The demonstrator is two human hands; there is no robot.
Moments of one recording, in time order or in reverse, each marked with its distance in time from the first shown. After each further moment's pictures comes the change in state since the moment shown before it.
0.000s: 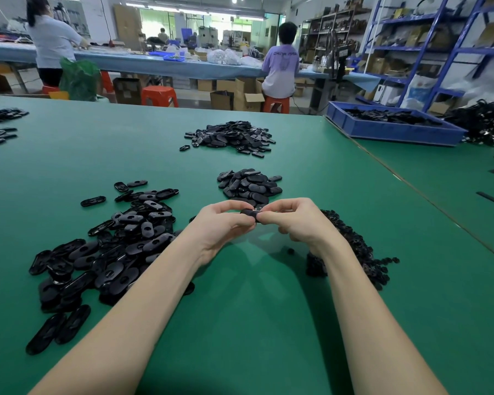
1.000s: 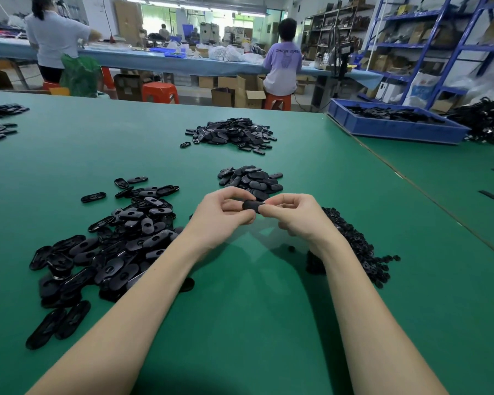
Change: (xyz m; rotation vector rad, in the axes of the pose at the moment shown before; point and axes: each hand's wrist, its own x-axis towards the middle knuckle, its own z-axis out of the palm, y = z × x) left_hand 0.002 -0.002 -0.006 0.505 0.028 0.336; right_hand -0.001 -0.001 0.004 0.070 0.057 -0.021
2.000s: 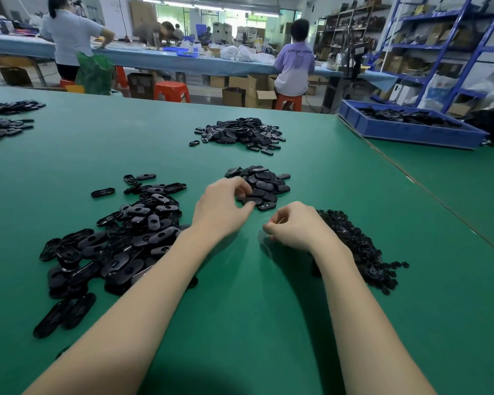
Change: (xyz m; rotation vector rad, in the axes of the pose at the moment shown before) left_hand 0.035 -0.014 -0.002 0.721 0.210 0.211; right_hand 0.007 0.000 0.007 -0.688 -0.087 0.047
